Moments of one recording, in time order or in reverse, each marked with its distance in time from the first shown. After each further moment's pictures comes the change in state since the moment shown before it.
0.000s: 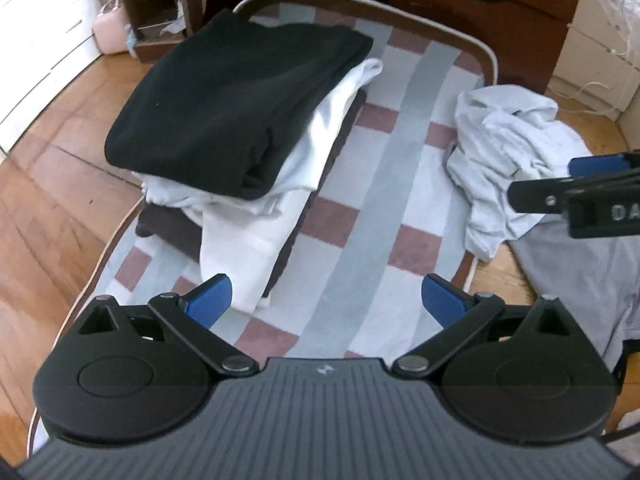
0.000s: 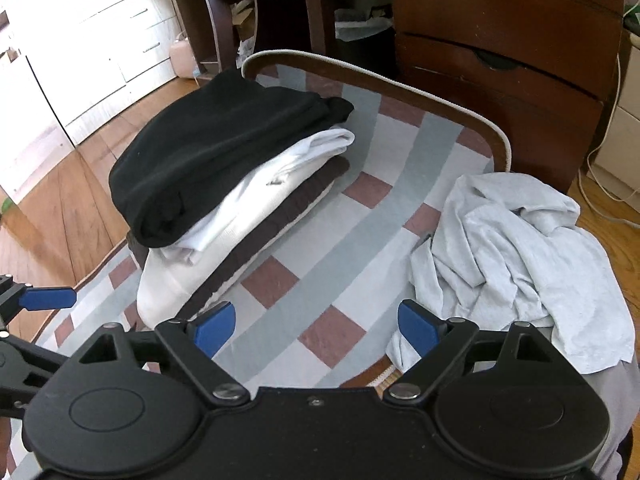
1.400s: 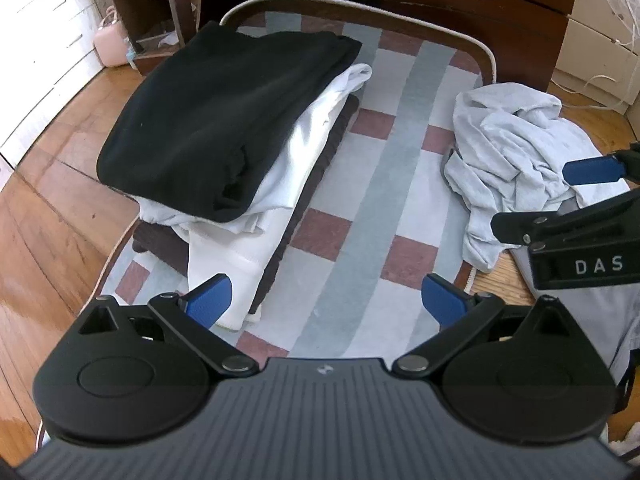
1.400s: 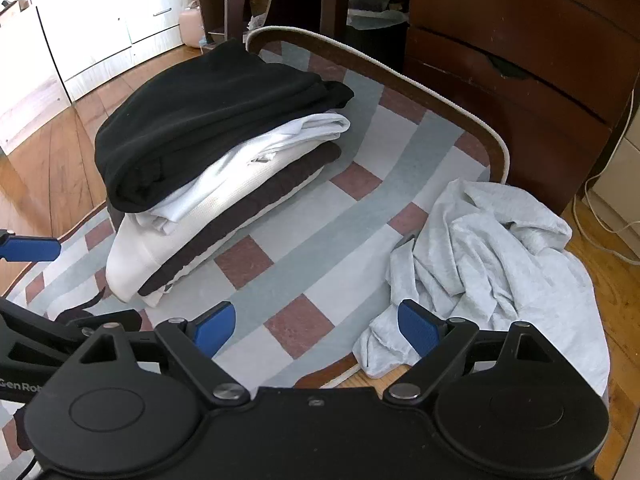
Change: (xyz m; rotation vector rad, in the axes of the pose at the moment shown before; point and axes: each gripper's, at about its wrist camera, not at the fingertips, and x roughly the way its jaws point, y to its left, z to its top) left arm 0.005 -0.034 0.016 0.032 -0.017 0.037; right arm 0.014 -0.008 0.004 -0.128 0.046 -0.044
